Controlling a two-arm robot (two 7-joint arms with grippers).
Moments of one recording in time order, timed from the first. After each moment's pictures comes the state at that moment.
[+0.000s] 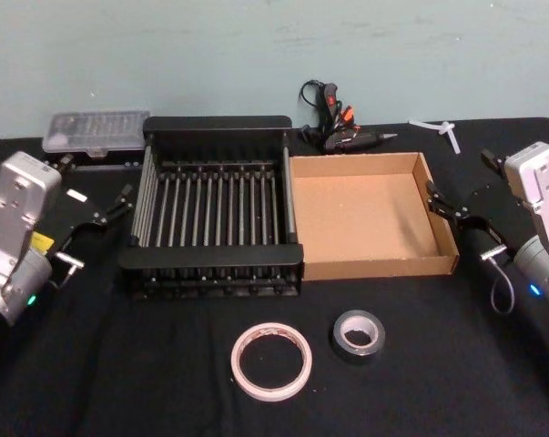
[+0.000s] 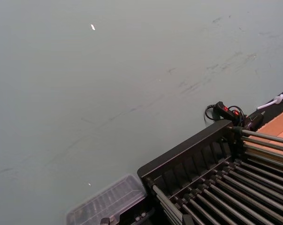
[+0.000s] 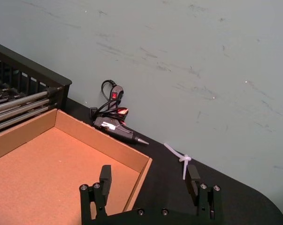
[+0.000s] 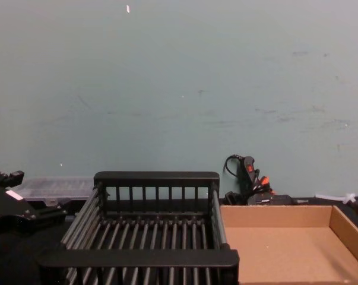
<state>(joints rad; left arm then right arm) -0.20 0.60 0.45 -1.41 -0.25 -0.12 0.03 0.20 0.60 -0.45 -1.41 0.25 -0.12 -0.03</state>
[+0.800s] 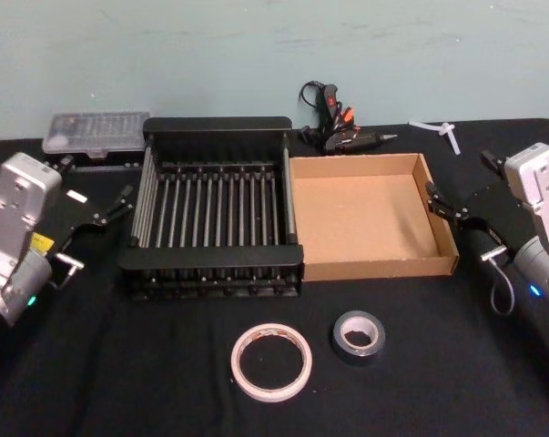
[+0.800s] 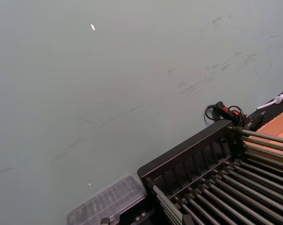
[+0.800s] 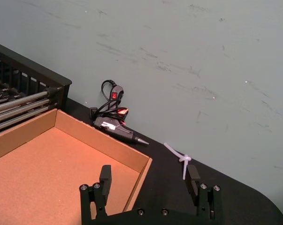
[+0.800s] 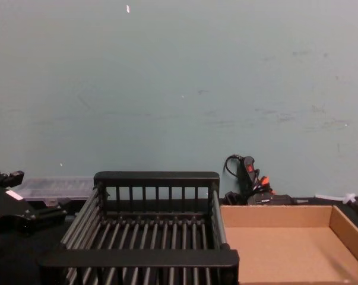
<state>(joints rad) -0.20 0.60 0.45 -1.41 -0.25 -0.12 0.03 0.20 0.60 -0.45 -1.41 0.25 -0.12 -0.03</state>
